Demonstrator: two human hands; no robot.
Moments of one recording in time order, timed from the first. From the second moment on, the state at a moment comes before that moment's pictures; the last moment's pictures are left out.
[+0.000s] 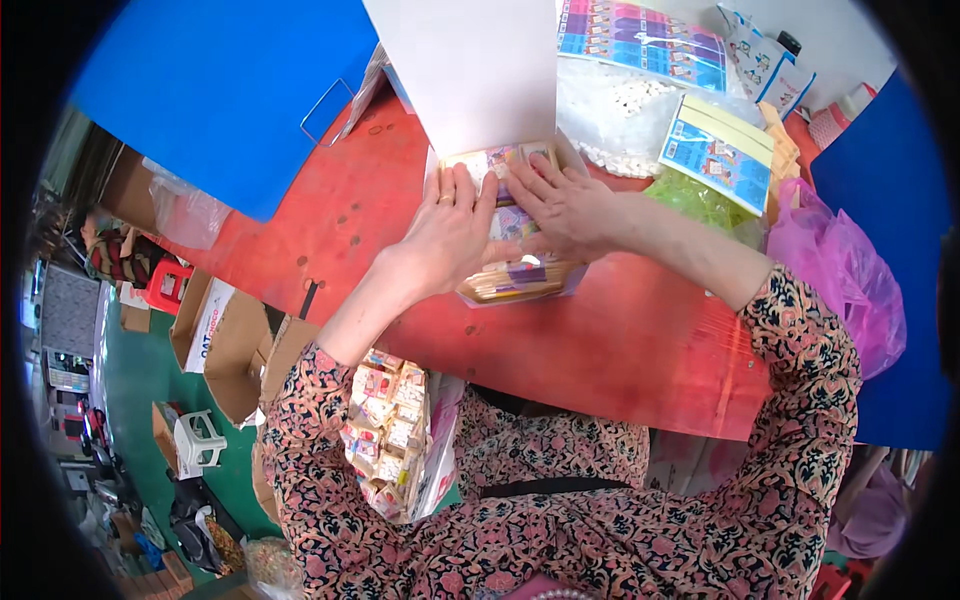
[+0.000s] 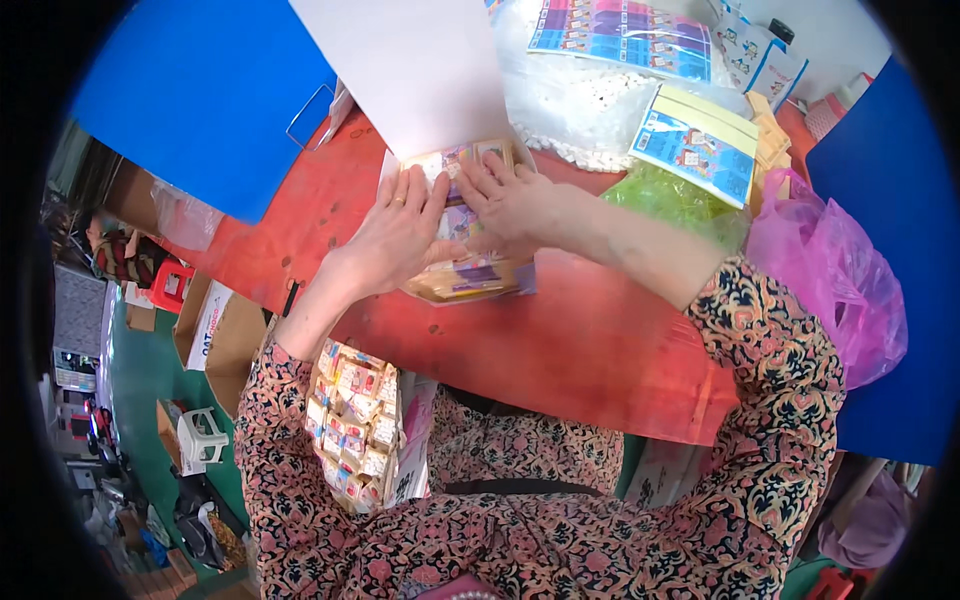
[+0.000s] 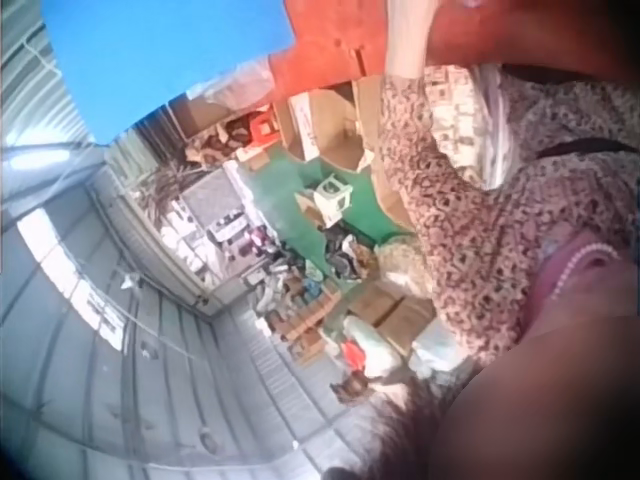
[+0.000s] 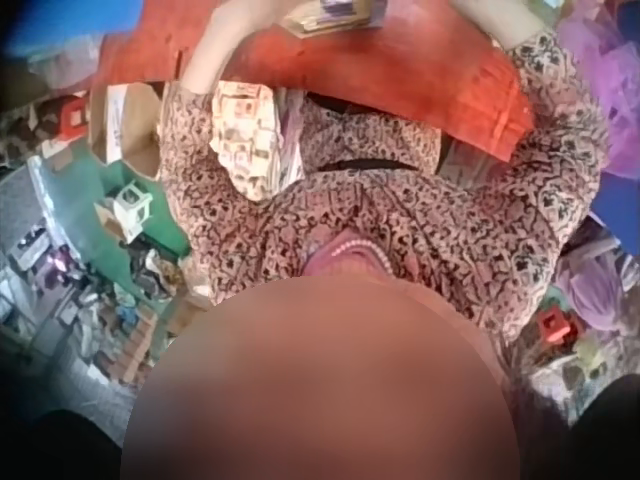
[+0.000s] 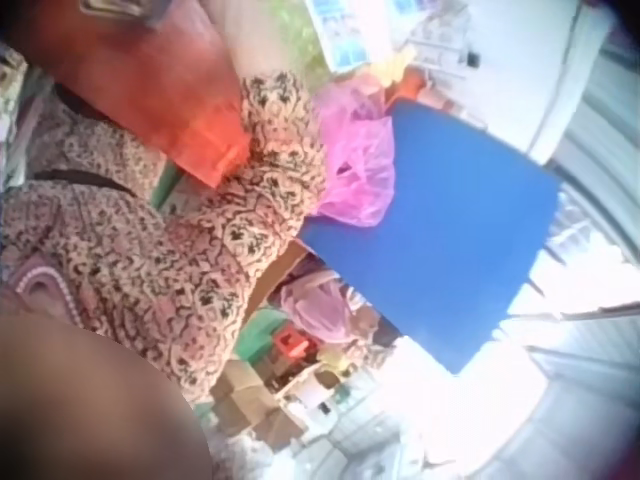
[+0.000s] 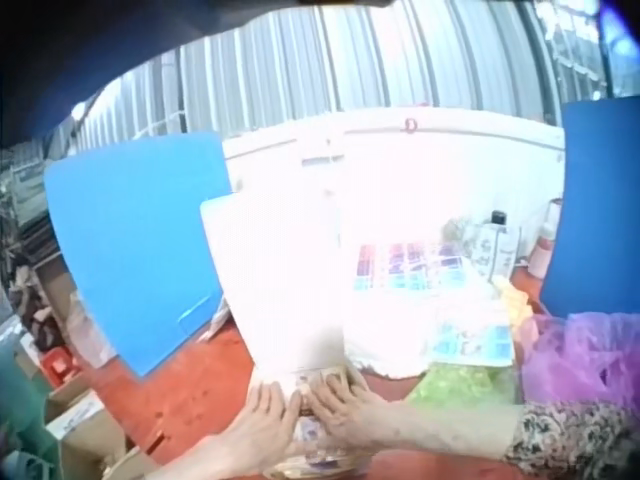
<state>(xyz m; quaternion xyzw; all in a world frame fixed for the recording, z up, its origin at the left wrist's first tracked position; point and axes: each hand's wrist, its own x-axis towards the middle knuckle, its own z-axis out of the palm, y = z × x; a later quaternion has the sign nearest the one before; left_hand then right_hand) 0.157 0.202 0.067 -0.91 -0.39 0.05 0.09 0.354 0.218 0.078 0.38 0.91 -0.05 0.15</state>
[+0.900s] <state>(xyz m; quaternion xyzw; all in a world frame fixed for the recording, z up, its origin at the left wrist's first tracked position) 0.222 0.152 0.098 -0.88 -0.41 -0.15 -0.17 0.430 0.254 0.074 0.21 0.94 -0.01 -0.25</state>
